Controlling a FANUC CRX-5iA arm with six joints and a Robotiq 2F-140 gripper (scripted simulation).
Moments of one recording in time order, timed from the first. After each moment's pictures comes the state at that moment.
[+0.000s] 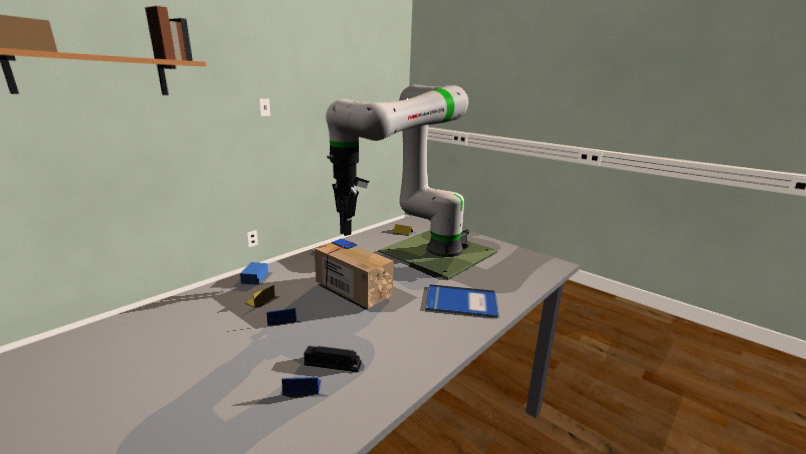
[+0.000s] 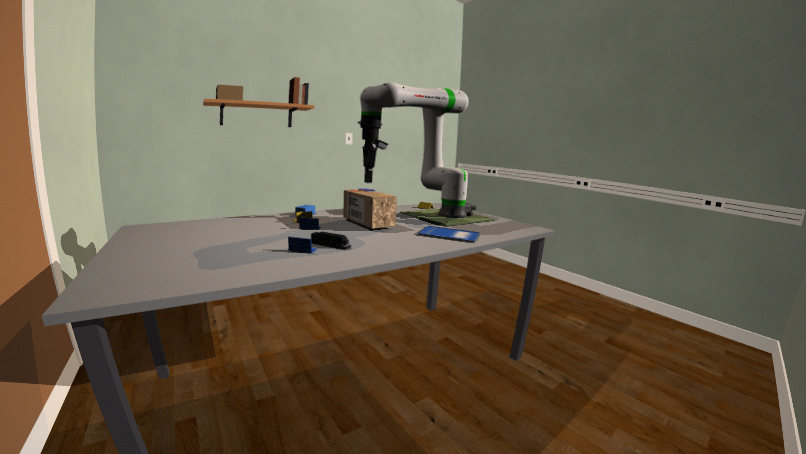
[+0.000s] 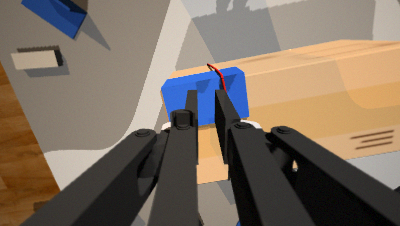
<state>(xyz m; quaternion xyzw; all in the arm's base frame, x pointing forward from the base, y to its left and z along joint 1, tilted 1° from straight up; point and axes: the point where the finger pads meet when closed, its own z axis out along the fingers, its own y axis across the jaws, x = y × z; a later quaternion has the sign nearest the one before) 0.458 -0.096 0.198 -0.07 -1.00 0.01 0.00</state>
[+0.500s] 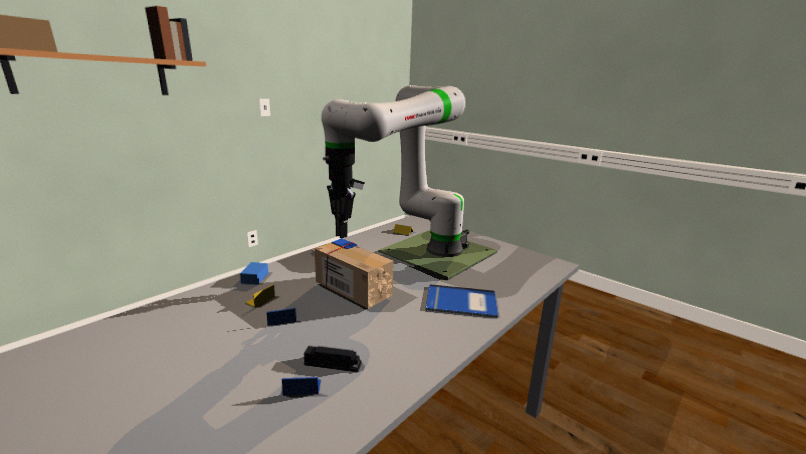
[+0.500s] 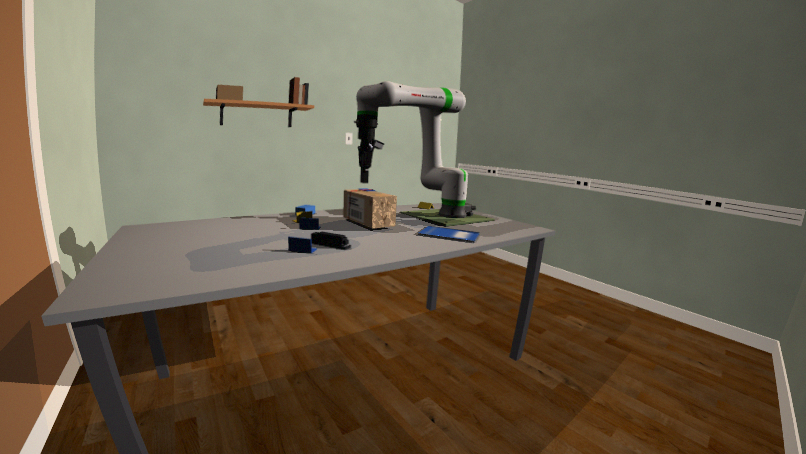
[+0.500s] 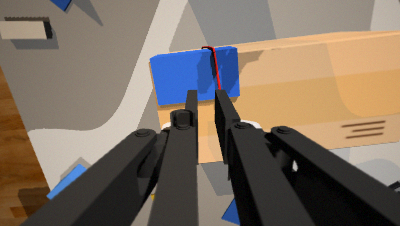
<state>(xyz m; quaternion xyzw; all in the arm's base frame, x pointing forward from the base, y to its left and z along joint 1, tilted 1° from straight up) 0.483 -0.088 0.198 -0.04 -1.00 0.01 0.00</state>
